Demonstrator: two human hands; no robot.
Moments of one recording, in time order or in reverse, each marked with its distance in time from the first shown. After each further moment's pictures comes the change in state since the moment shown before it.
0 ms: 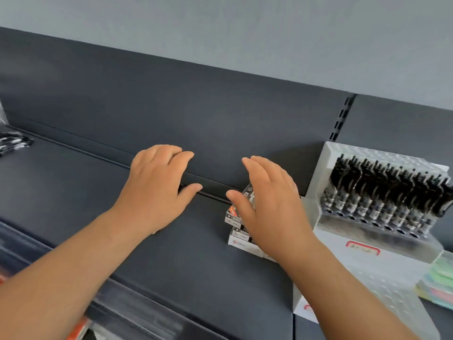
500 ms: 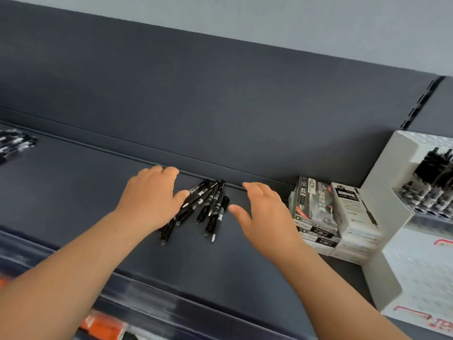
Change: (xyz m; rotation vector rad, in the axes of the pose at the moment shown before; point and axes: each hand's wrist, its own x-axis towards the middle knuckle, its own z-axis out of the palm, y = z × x) left_hand 0.006 -0.157 0.032 -0.034 -0.420 -0.191; right_hand 0.041 -0.091 0.121 0.047 -0.310 0.242
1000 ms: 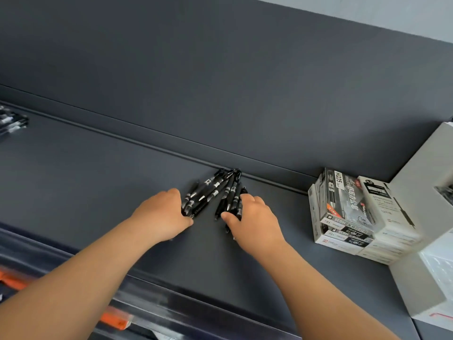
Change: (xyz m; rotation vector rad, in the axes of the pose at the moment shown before) left_hand 0.017 -0.041 0.053 -0.080 -0.447 -0.165; right_hand 0.031 -0.027 0.074 0.054 -0.226 0.281
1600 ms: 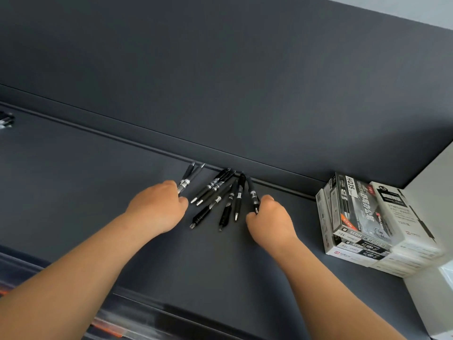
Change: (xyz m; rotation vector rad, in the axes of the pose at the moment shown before) left_hand 0.033 -0.006 -0.014 -0.017 0.102 -0.003; right_hand 0.039 0.010 -0.003 0.065 0.029 0.172
